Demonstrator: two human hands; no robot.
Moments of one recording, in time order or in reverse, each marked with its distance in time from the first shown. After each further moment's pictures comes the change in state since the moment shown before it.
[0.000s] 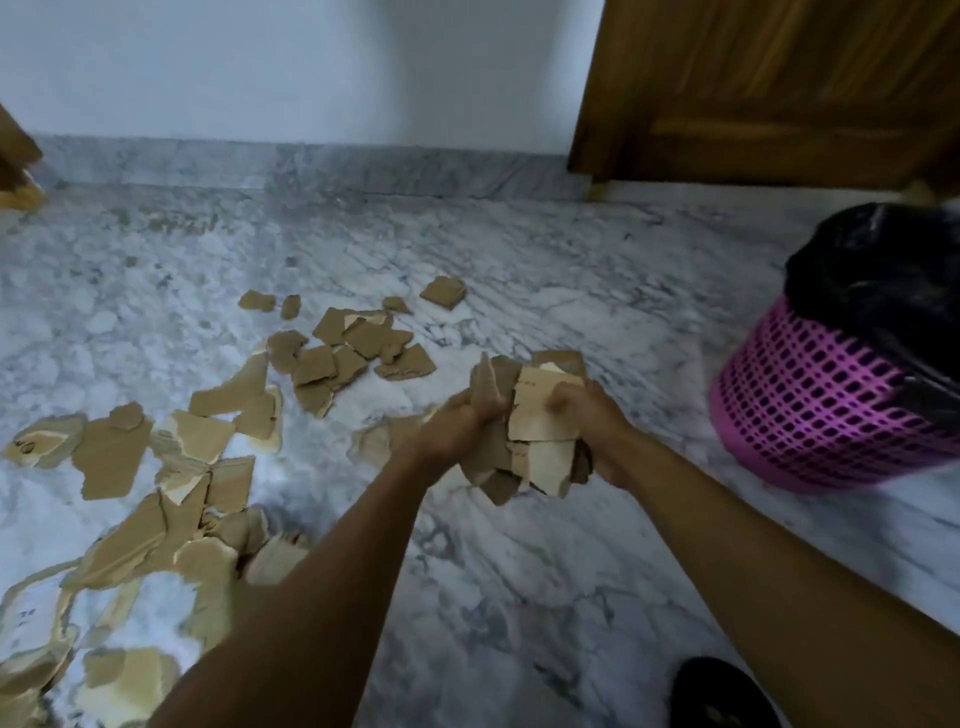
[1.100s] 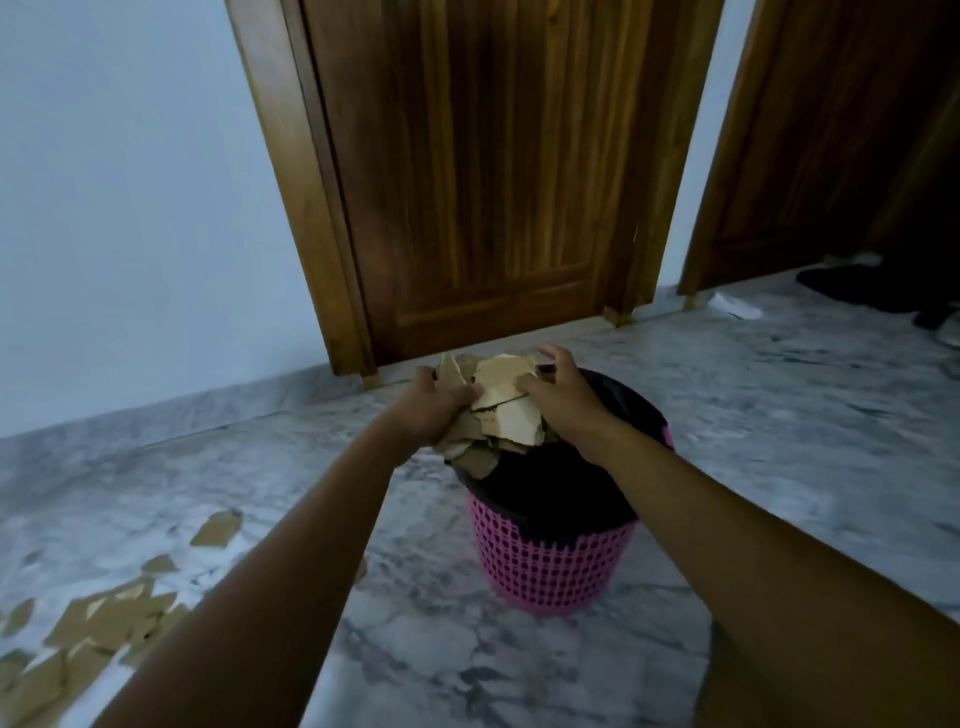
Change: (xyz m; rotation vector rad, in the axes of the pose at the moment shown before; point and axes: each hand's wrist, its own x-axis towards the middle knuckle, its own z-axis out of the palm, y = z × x) left_hand 0.062 0.298 0.301 0.328 -0.095 0.268; right_hand -0.086 -0.138 -0.377 0.015 0.342 -0.451
